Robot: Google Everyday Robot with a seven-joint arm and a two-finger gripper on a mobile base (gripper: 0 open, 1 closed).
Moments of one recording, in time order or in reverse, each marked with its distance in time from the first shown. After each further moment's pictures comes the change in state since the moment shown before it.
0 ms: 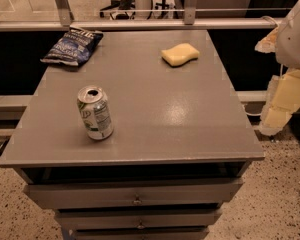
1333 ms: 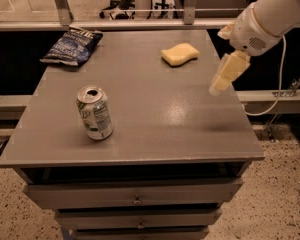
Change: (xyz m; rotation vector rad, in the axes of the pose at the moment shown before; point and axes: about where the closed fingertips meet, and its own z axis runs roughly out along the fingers) arm -0.054 -0.118 0.085 0.047 -0.269 0.025
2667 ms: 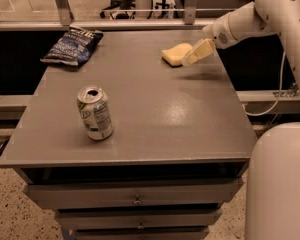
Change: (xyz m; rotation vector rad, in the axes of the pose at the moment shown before) arm -0.015 -0.156 0.125 0.043 -0.347 0.270
